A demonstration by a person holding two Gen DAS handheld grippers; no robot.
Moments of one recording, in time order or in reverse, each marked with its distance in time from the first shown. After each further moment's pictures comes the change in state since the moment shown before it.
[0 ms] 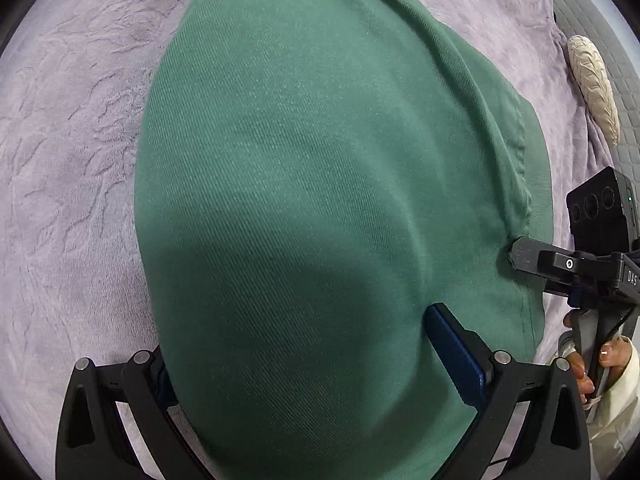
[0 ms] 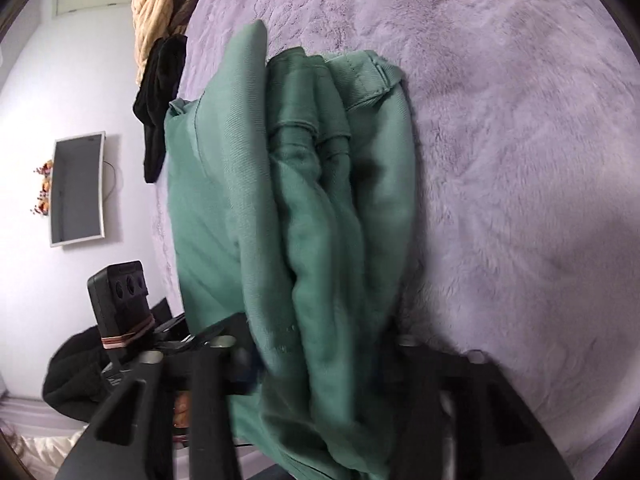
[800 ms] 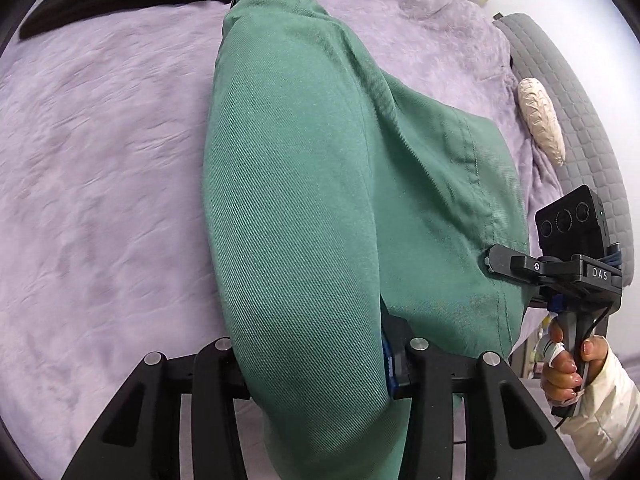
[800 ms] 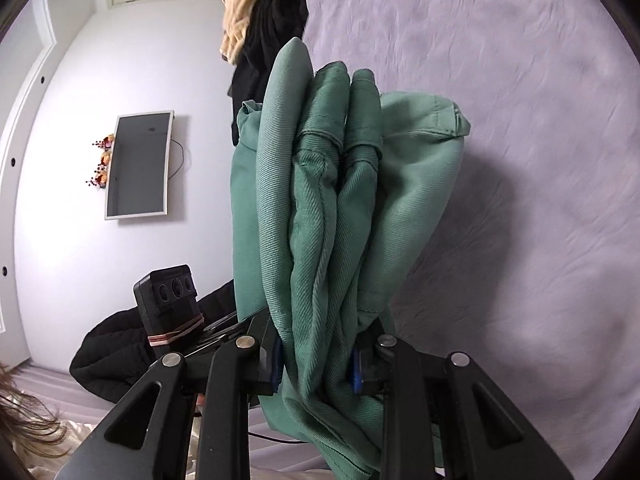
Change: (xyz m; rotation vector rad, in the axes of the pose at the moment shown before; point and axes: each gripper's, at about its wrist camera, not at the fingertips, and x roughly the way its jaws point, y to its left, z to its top) left arm -0.162 0.102 -0.077 0.027 -0.176 -0.099; right arm 0.063 0.138 -0.079 -0.073 -0.008 0.200
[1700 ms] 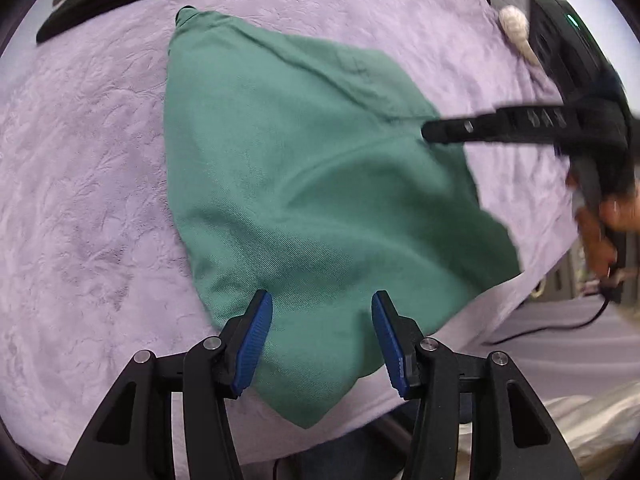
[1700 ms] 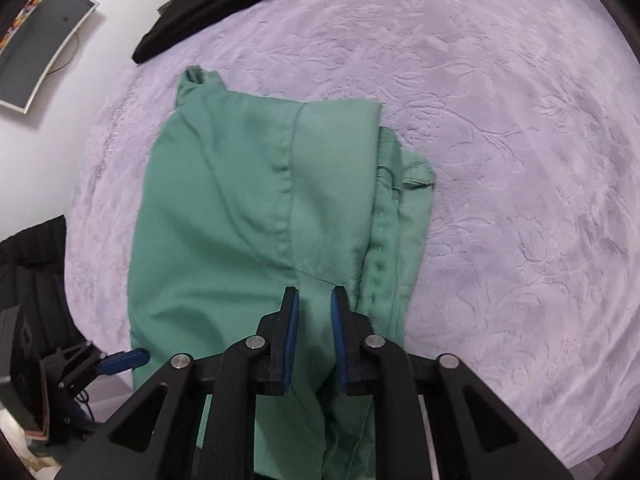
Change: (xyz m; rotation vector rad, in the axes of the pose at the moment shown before) left arm -0.031 0.034 -0.130 0.225 0.048 0.126; right arm 0.088 0.048 -0.012 -0.327 0.017 -0.735
